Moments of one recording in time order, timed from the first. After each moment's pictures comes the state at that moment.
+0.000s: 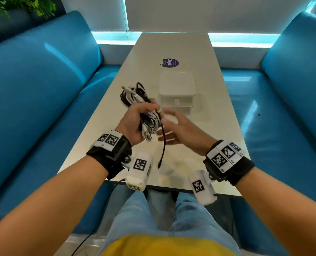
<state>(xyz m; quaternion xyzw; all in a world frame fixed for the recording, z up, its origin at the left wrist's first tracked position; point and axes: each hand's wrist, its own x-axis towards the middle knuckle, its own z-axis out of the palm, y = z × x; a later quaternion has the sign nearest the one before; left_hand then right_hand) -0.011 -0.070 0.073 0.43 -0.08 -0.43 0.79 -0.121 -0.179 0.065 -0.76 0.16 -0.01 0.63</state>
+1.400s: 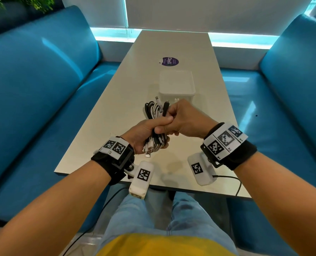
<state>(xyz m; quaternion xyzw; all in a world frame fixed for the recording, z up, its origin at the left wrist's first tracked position) -0.020 -0.069 0.048 0.54 -0.18 -0.52 0.64 -0.100 -0.196 0.088 -0.87 0.10 -0.02 0.48</state>
